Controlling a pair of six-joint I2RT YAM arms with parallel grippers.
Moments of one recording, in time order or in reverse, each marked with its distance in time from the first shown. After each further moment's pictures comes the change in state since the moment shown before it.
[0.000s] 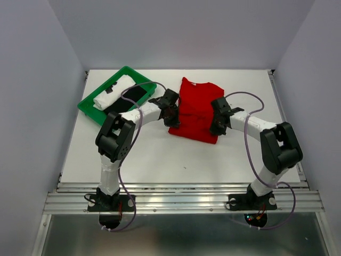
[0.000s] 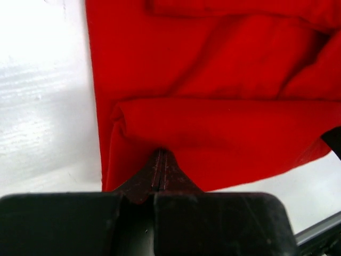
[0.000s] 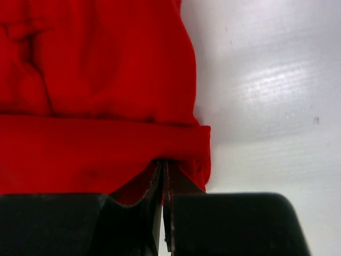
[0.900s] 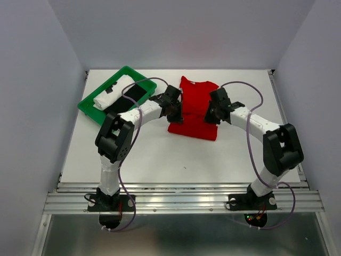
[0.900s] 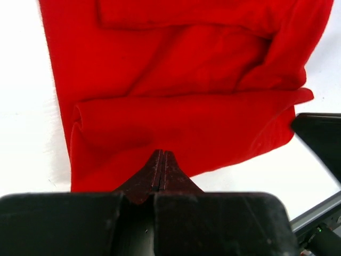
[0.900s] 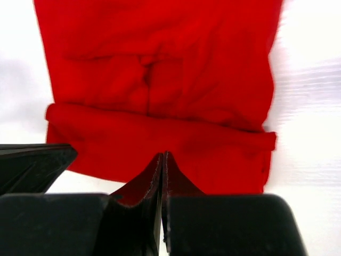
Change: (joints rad) left arm -0.009 0.001 0.064 0.008 0.021 -0.019; right arm 0.019 -0.015 0.131 0.079 -0.051 -0.004
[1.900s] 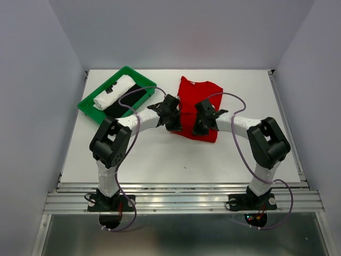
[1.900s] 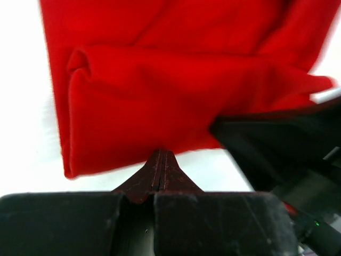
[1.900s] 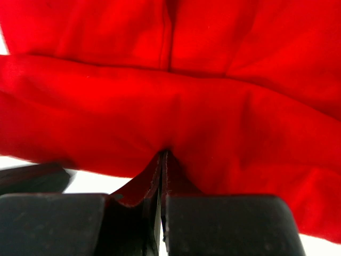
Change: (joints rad) left arm -0.035 -0.120 -0.196 0.100 -0.021 -0.085; right arm 0.140 0.156 -0.043 0.066 -0.047 0.069
